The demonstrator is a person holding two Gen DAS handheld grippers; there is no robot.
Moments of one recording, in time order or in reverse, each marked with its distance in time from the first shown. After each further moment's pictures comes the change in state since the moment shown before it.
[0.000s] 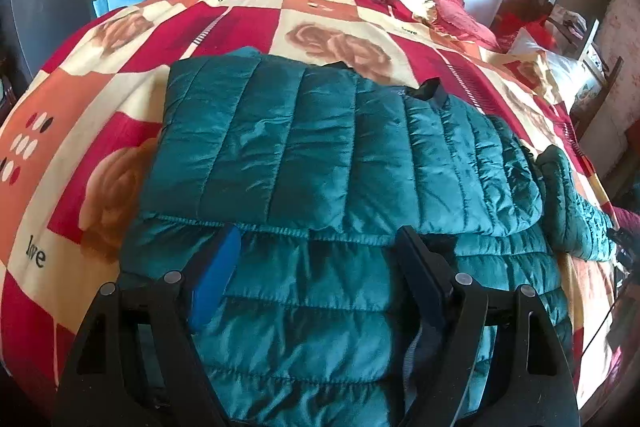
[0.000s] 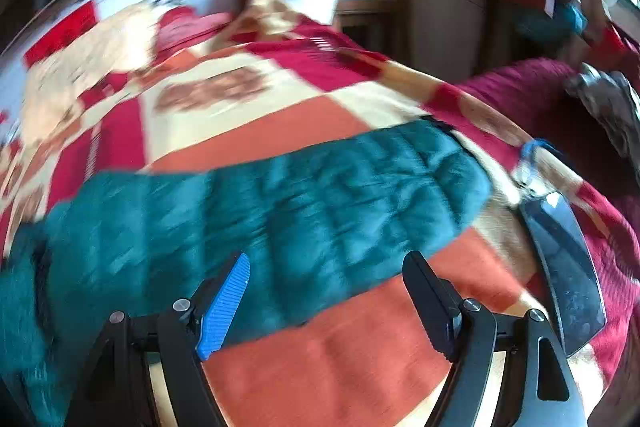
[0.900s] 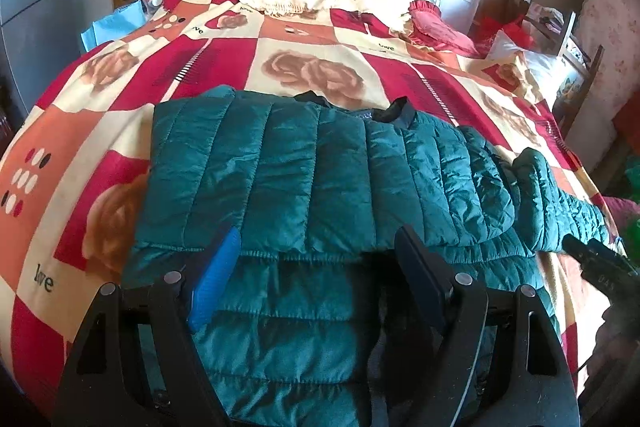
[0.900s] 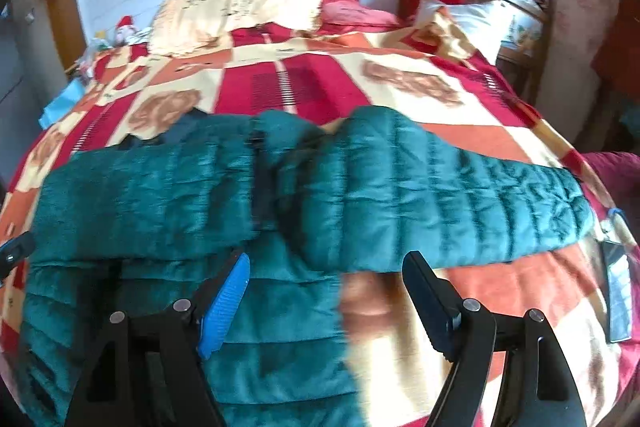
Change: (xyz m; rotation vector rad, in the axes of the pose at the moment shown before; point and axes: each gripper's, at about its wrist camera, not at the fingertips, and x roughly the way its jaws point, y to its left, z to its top) left arm -0.023 -0.027 0.008 0.073 -0.073 -0.025; right arm -0.099 0.171 -0.095 -0.390 -0.019 0.274
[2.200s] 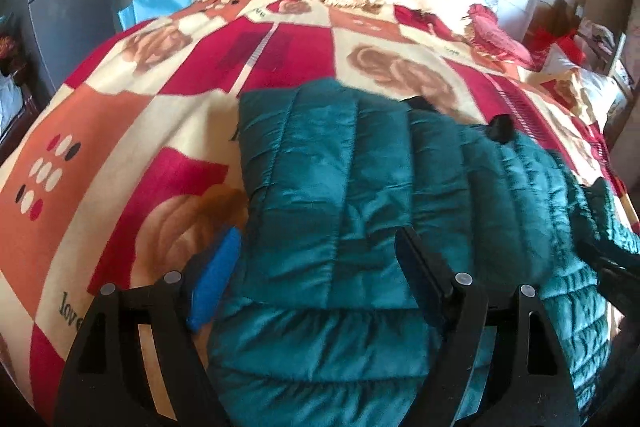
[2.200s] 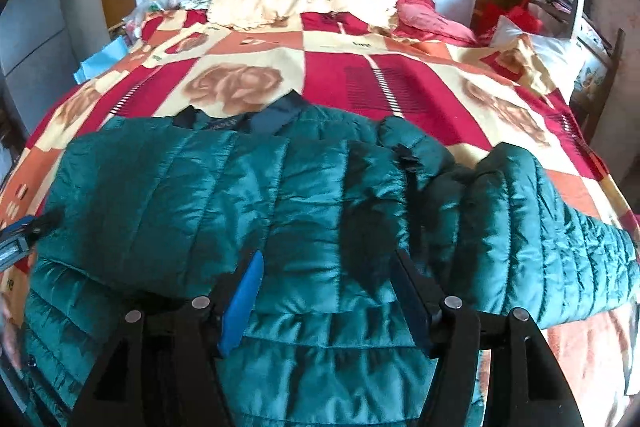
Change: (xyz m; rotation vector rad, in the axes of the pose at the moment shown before) left arm 0.040 0.098 0.020 -0.066 0.014 0.109; right arm 0.054 0.117 0.023 -0.174 0.025 0.095
